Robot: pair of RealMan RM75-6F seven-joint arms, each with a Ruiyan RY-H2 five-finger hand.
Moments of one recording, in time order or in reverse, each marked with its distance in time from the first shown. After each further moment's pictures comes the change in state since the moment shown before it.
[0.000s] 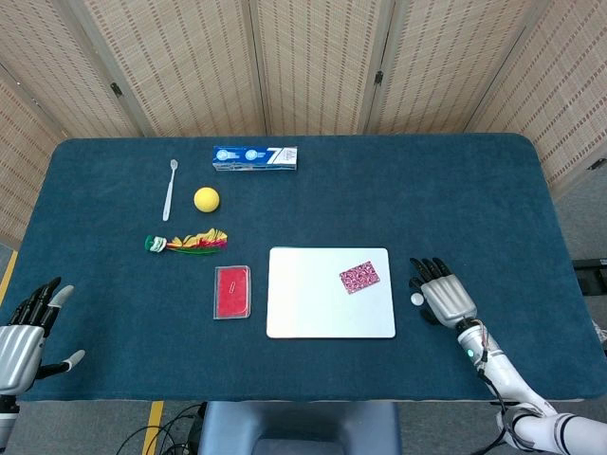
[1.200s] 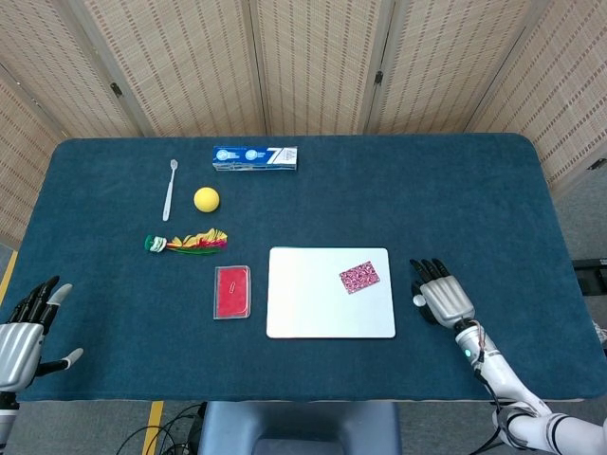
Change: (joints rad) left arm -0.008 -0.004 -0.009 0.006 -0.030 -0.026 0.013; right arm -0.021 -0.058 0.027 0.095 -0.048 -0.011 0.037
